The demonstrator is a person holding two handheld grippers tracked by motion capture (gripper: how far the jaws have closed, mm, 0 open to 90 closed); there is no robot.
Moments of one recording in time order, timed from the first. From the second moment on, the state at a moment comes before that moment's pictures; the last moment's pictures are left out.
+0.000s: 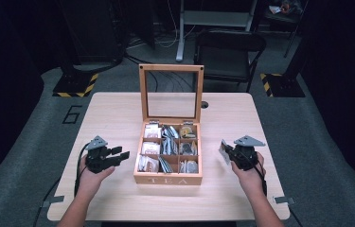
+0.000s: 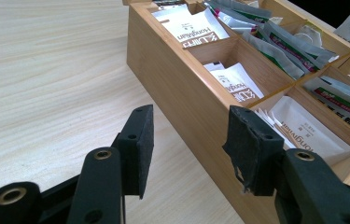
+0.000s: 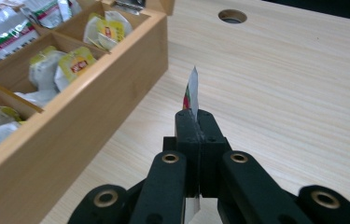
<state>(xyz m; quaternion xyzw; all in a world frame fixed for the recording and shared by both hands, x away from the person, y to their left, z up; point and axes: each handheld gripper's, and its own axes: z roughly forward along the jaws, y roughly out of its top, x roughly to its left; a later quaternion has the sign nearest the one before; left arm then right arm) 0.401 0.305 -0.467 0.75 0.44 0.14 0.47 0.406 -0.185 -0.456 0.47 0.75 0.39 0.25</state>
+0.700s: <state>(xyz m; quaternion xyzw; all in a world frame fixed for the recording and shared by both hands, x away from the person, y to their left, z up) 0.401 0.303 -0.468 0.75 0.44 0.14 0.47 0.412 -0.205 -0.472 0.50 0.75 0.36 0.26</state>
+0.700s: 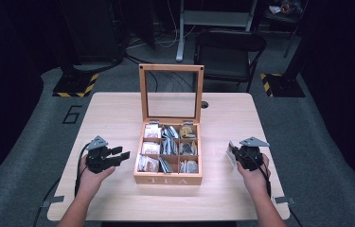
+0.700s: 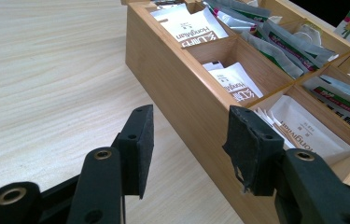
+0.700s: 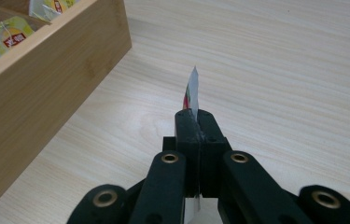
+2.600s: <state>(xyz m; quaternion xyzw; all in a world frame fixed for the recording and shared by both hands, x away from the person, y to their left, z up) 0.401 0.303 -0.469 0.75 0.44 0.13 0.47 0.423 -0.232 -0.485 0.56 0.72 0.34 0.24</state>
